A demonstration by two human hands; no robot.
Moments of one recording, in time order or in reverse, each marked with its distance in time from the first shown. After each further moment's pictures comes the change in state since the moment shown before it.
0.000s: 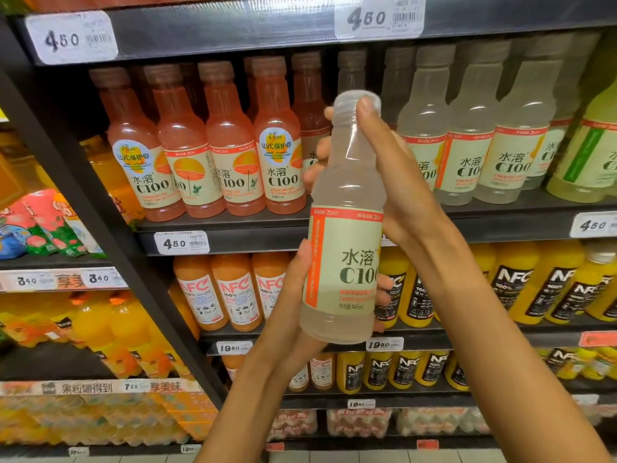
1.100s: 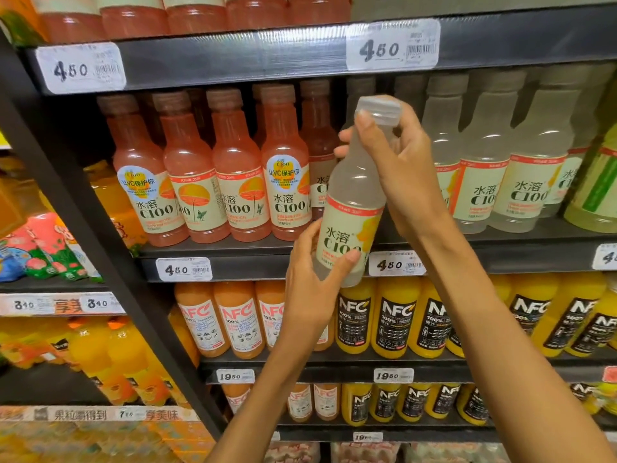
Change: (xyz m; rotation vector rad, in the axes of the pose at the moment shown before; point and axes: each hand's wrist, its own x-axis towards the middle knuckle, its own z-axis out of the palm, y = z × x) left_hand 0.060 0.007 -0.025 0.783 0.576 0.403; right_hand 0.045 0.000 -0.019 -0.405 0.223 -0.342
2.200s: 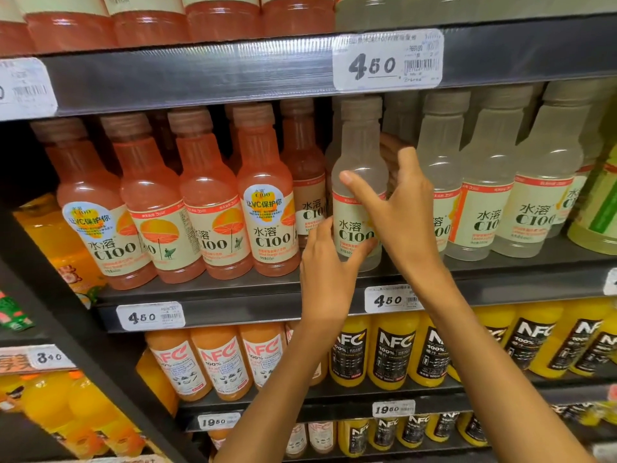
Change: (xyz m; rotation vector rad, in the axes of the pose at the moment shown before) left_hand 0.079 -0.002 0.041 0.296 0.042 0.049; right_hand 0.022 0.054 -0.018 -0.685 0.222 -0.075
